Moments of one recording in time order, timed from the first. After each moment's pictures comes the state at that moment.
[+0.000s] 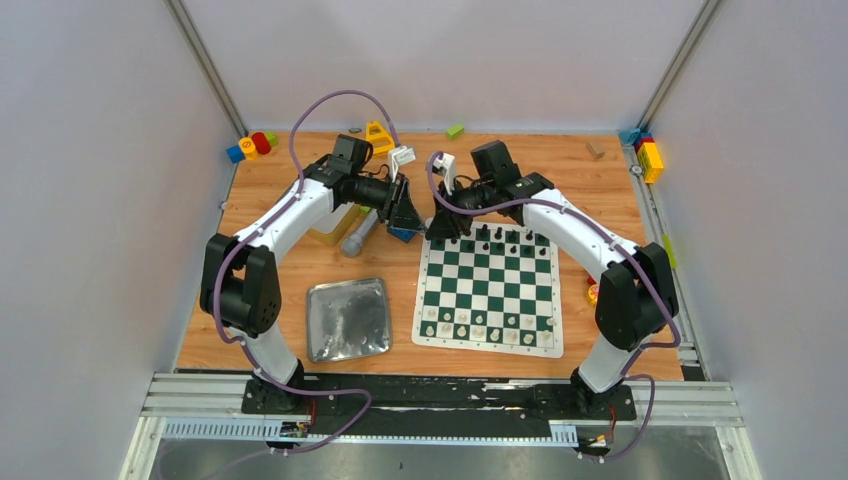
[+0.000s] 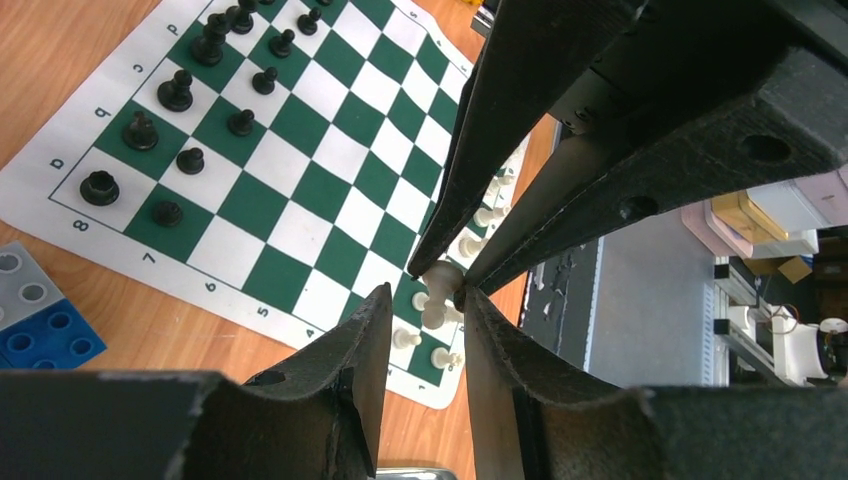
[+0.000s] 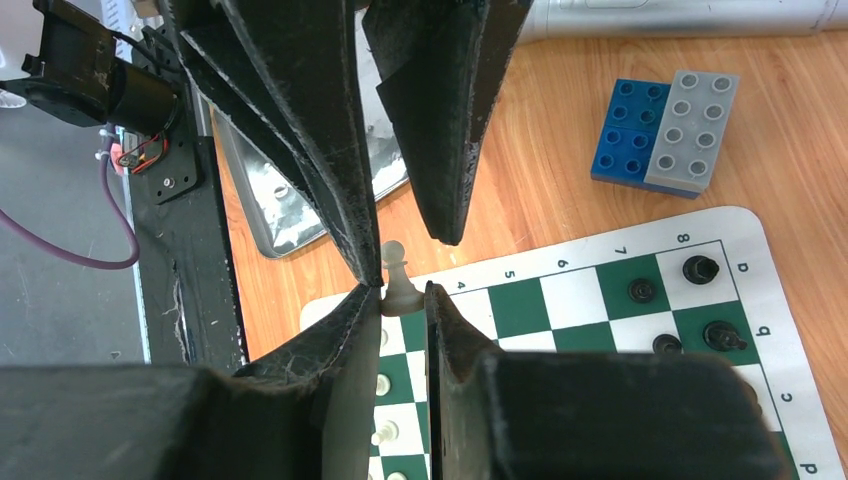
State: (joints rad) left arm -0.36 1.72 1.40 -0.56 1.07 0.10; right arm 0.54 1.71 1.43 -0.50 -0.79 -0.19
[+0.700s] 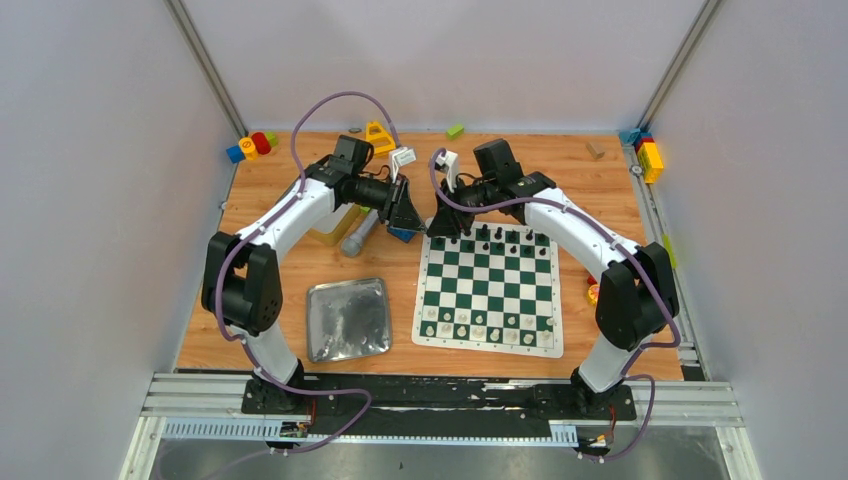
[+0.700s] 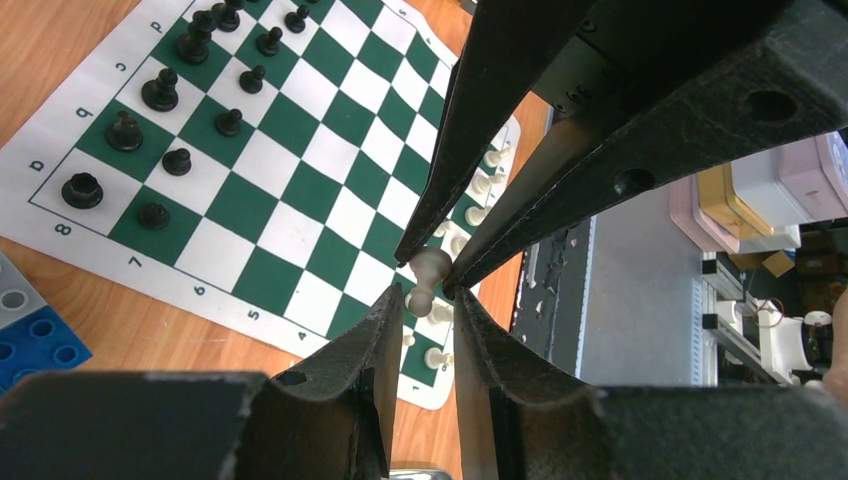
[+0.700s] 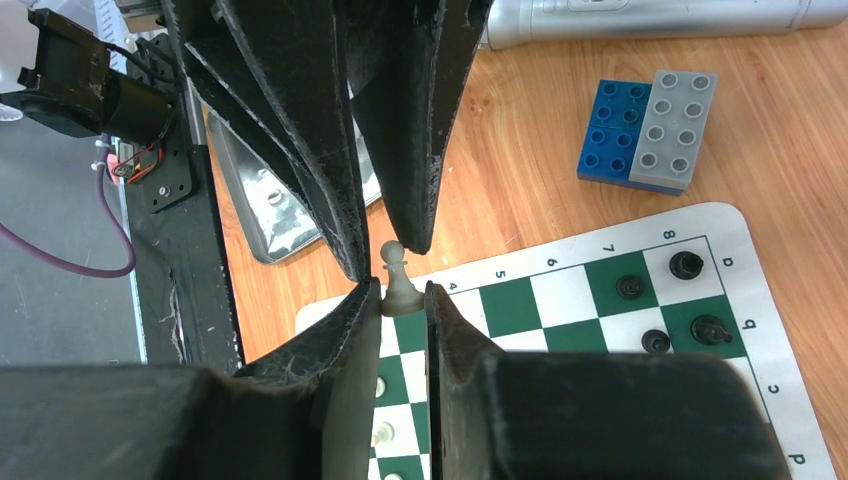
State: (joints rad) left arm -0.37 1.73 1.40 -0.56 1.10 0.10; right arm 0.53 1.71 1.43 -0.48 -0.79 -0.18
